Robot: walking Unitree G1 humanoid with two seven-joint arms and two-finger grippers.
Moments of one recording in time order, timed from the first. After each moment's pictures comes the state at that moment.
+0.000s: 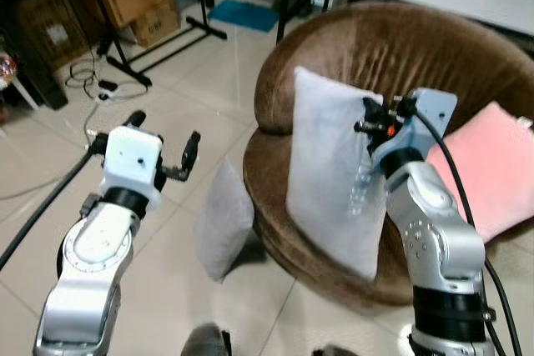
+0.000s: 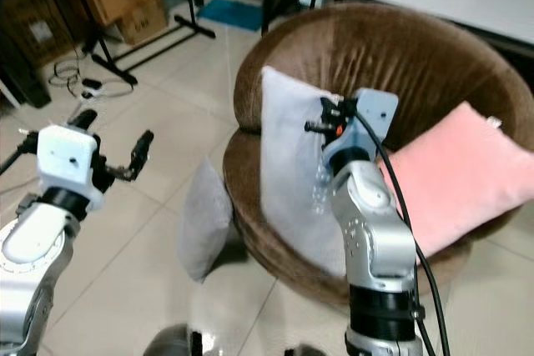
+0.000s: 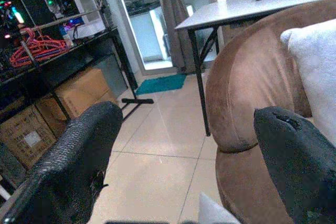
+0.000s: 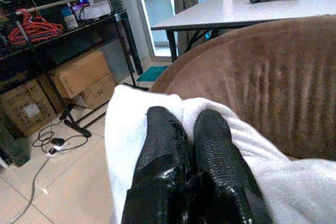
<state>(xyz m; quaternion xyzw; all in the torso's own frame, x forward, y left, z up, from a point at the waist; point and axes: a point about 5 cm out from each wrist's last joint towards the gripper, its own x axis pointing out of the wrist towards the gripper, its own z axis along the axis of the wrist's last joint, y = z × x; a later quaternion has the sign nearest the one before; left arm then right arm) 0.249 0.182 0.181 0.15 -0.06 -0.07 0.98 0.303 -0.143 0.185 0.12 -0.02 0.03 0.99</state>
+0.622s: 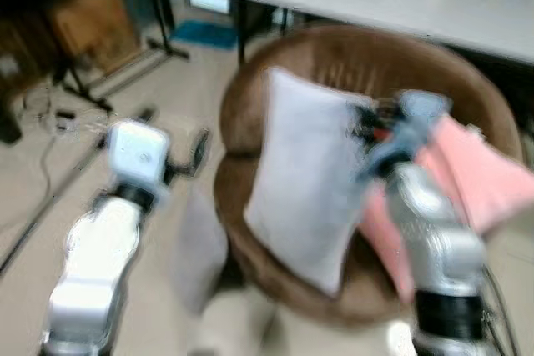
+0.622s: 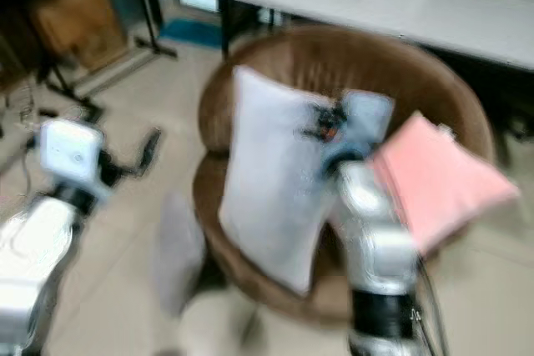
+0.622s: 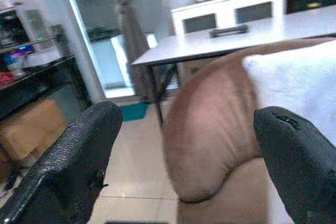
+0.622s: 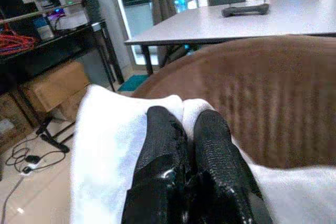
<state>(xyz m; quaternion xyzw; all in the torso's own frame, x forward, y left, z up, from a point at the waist) 0.251 0.171 0.185 0.14 -0.08 -0.10 0.98 0.303 -0.144 0.176 0.13 0.00 0.04 0.99</state>
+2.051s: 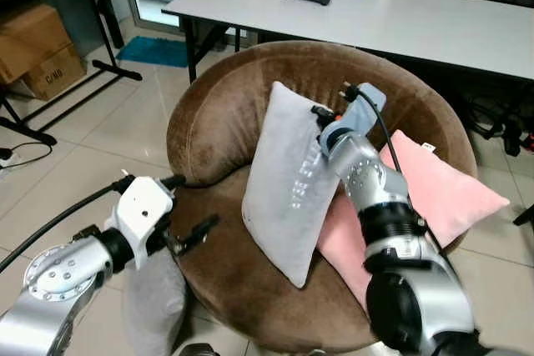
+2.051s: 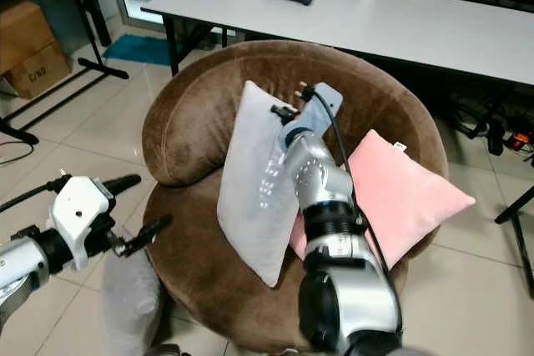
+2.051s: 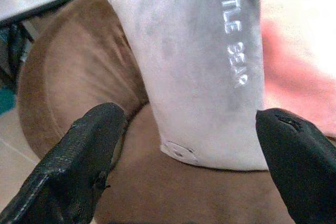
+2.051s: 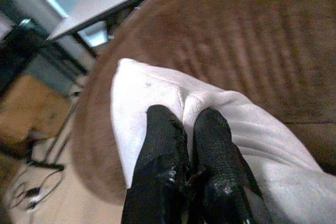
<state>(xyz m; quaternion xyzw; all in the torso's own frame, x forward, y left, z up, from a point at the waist) 0.208 0.192 0.148 0.18 0.11 -0.33 0.92 0.384 -0.101 0.147 0.28 0.15 -0.04 0.95</state>
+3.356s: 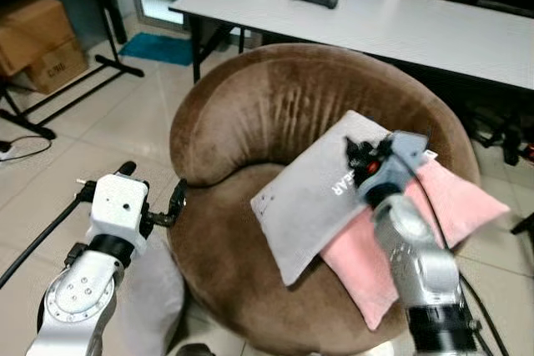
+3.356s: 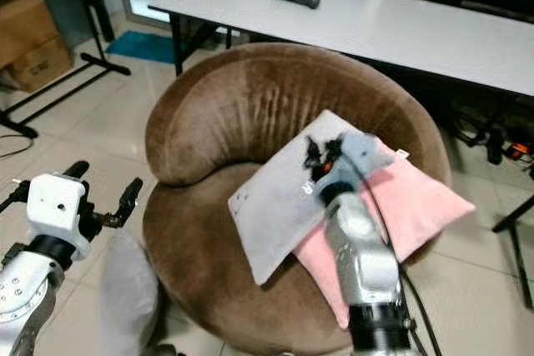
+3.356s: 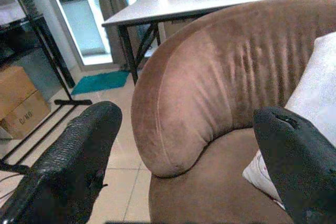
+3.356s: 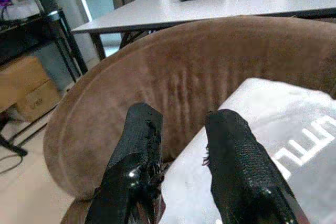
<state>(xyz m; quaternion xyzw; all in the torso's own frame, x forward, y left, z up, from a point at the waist) 0.212 0.197 0.142 0.13 0.03 -0.06 0.99 0.294 -0.139 0.118 0.12 0.05 0.05 0.99</state>
